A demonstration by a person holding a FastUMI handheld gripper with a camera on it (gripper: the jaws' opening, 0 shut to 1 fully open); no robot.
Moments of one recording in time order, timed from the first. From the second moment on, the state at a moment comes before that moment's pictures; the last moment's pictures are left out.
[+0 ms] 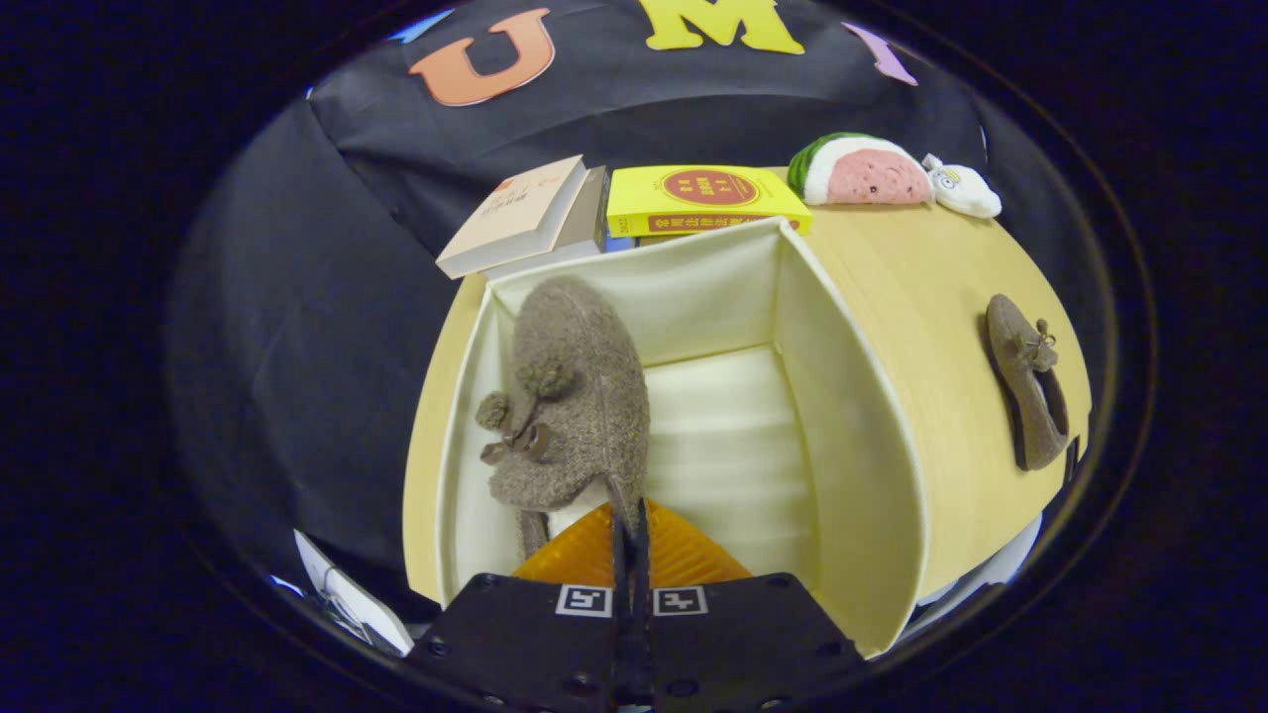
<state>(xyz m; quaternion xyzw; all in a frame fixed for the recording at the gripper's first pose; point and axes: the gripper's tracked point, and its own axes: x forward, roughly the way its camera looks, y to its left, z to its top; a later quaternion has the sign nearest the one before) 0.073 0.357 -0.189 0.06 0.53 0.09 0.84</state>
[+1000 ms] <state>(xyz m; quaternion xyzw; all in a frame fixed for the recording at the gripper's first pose) 0.077 0.247 -0.077 0.00 0.43 0.18 0.88</state>
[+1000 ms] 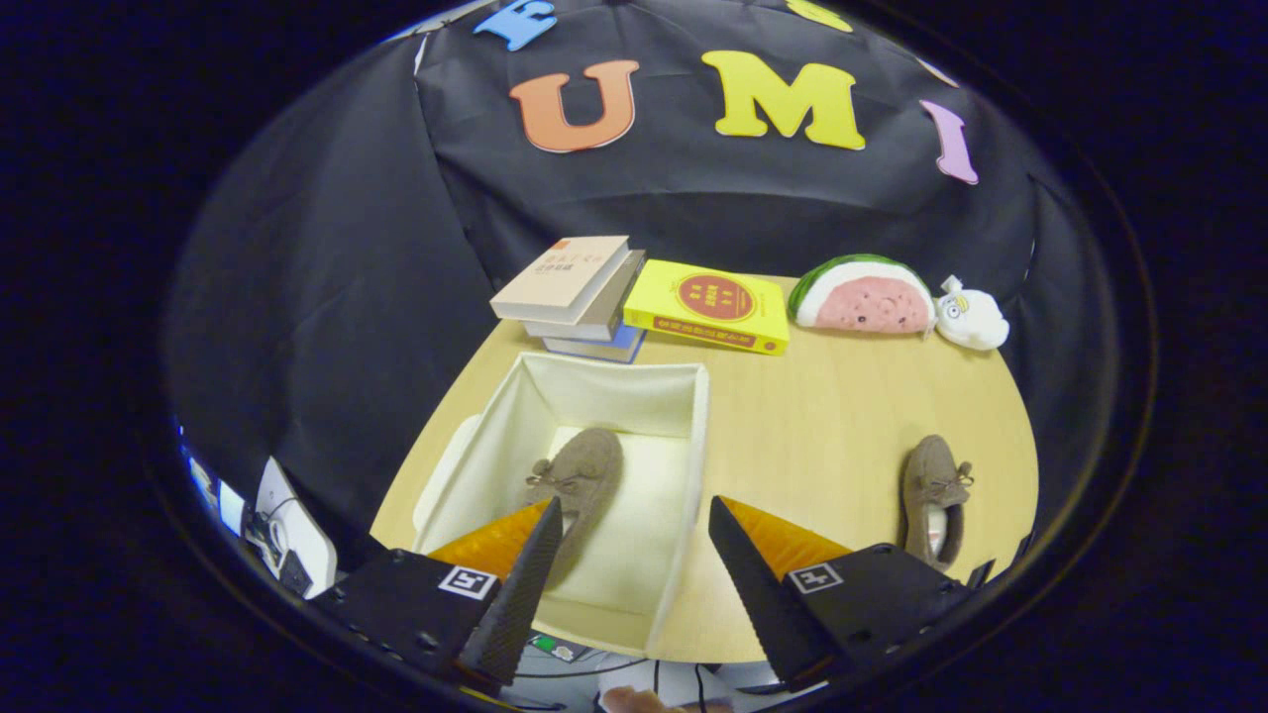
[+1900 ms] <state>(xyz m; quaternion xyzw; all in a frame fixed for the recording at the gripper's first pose) 0.132 -0.053 -0.190 -0.02 0.50 -0.01 0.87</state>
